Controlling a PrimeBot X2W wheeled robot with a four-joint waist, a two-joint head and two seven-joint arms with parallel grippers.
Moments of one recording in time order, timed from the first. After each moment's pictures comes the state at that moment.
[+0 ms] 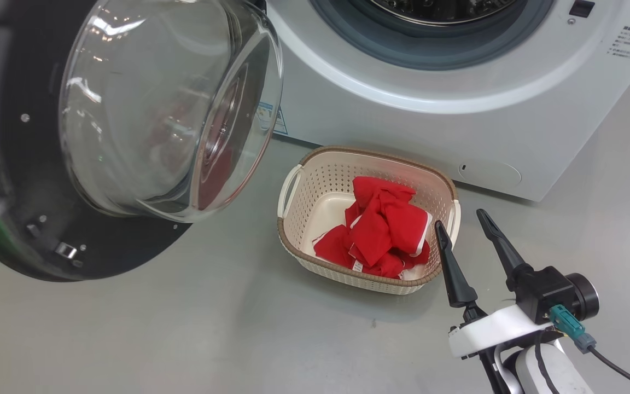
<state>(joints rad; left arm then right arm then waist) -0.30 0.42 0.15 0.31 -1.91 -0.10 0.40 -0.06 -0.06 0.27 0.10 0.20 0.03 -0.26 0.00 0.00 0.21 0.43</state>
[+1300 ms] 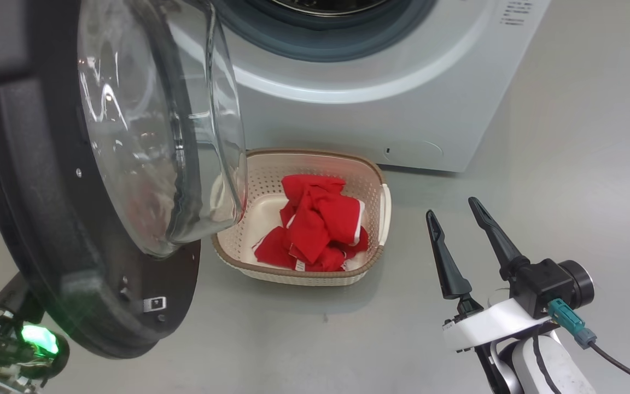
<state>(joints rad) -0.02 0.22 0.21 -0.09 -1.98 -0.12 0.69 -0.08 -0.06 0.29 0.07 0.20 0.02 -0.26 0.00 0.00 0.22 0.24</state>
